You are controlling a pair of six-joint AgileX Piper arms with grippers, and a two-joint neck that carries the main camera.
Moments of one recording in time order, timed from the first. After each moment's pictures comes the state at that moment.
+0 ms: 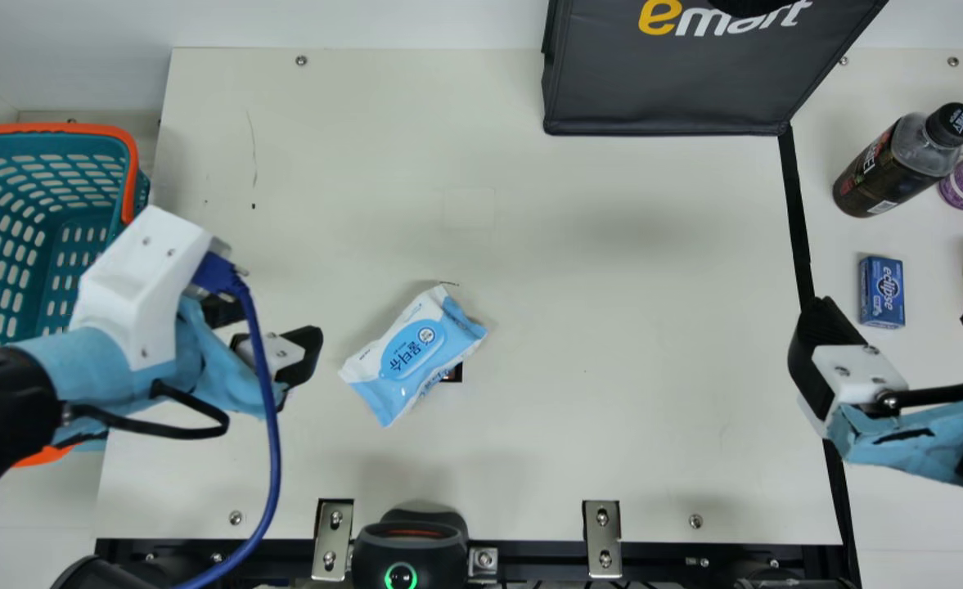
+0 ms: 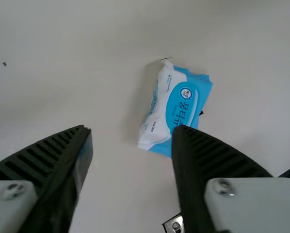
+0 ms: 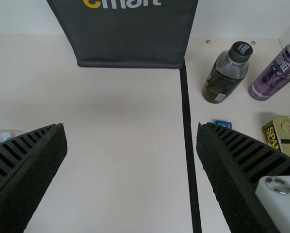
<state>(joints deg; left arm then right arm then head) -25.9 60.7 -56.0 -11.7 59.1 4.9 0.7 42.6 -69.7 -0.8 69.4 0.0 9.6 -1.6</state>
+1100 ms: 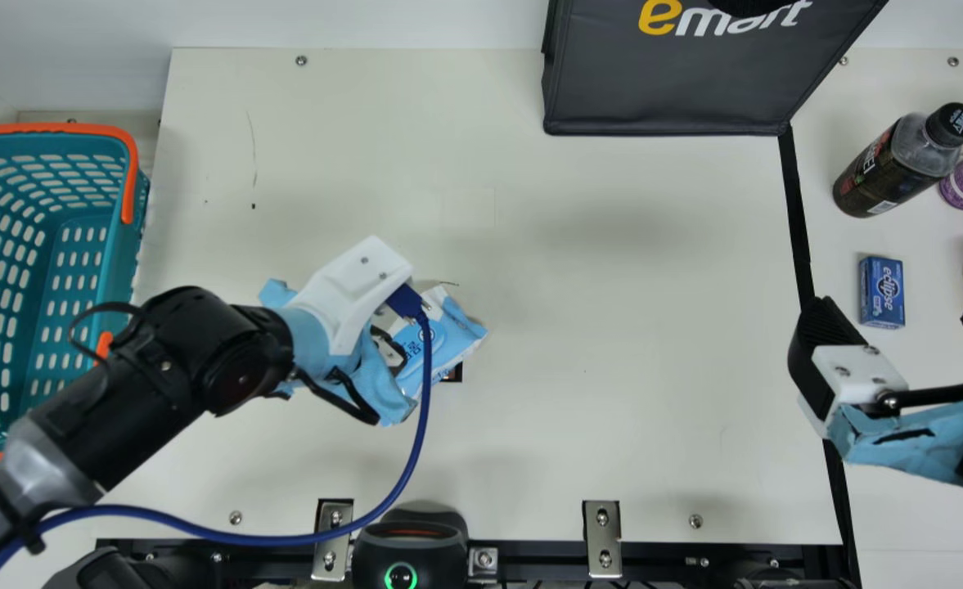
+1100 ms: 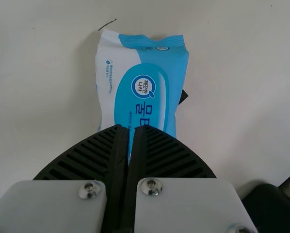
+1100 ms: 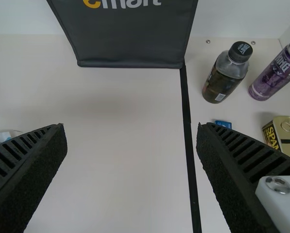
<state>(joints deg) -41.4 82.6 -55.8 -7.6 50.0 4.9 0.7 42.6 -69.7 -0.8 69.4 0.0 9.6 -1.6</state>
